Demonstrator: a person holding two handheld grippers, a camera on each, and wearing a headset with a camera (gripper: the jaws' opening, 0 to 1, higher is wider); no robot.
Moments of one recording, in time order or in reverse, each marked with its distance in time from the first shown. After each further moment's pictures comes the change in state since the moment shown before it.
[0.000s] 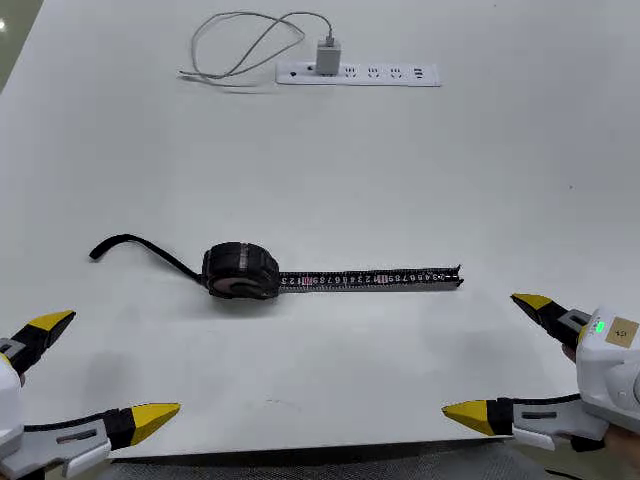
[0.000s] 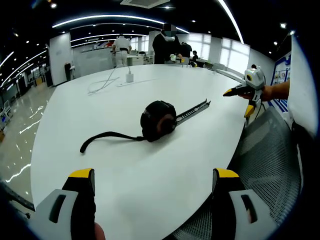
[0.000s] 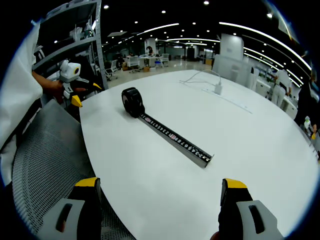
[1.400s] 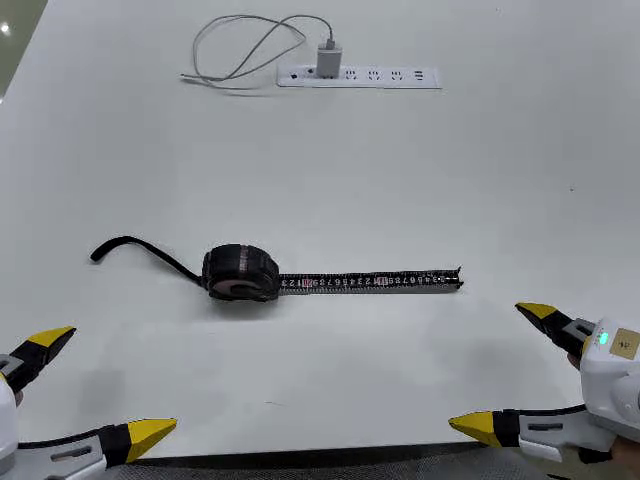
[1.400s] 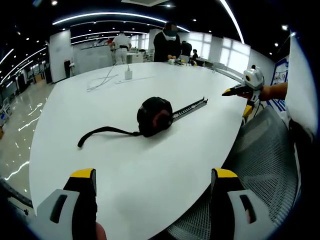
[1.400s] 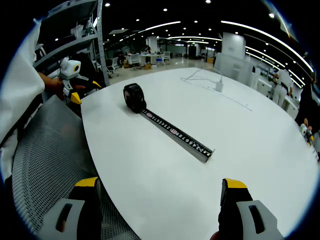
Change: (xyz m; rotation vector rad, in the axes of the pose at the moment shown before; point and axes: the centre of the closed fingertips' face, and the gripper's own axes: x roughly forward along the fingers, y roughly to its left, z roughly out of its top) left arm -0.003 -0.007 -0.007 -0.015 0.021 -0.015; right arm -0.003 0.001 -0.009 -0.008 0.023 0.010
